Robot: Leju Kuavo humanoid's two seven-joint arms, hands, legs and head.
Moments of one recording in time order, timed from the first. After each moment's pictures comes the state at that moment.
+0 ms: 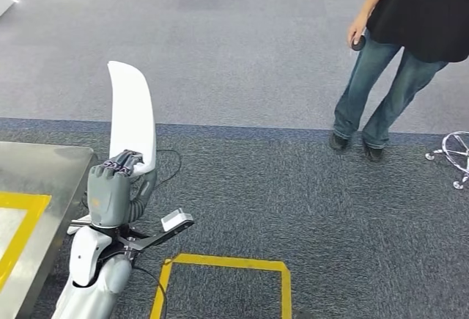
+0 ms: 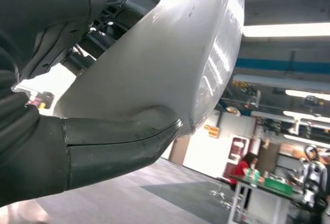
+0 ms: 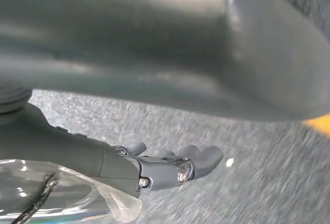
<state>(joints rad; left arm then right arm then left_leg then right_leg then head) -0.22 -0.16 -0.28 -1.39 -1.21 0.70 -0.38 -0.10 0.03 1.56 -0.13 -1.20 -0.44 -0.17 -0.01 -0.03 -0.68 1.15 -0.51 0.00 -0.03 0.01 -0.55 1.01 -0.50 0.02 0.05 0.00</state>
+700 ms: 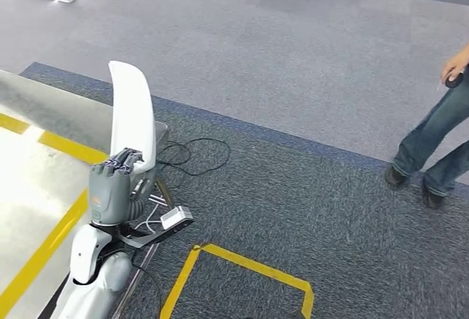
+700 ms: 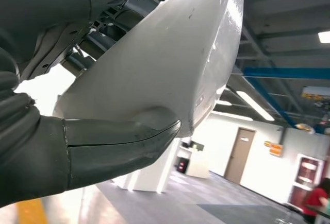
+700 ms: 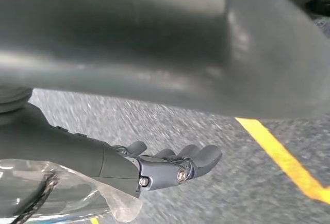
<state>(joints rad) -0.23 -0.16 -0.28 -1.39 -1.21 0.70 -0.37 -0.10 0.03 1.56 -0.13 -1.20 -0.44 -0.17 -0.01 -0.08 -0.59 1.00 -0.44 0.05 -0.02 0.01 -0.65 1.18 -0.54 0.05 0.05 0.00</state>
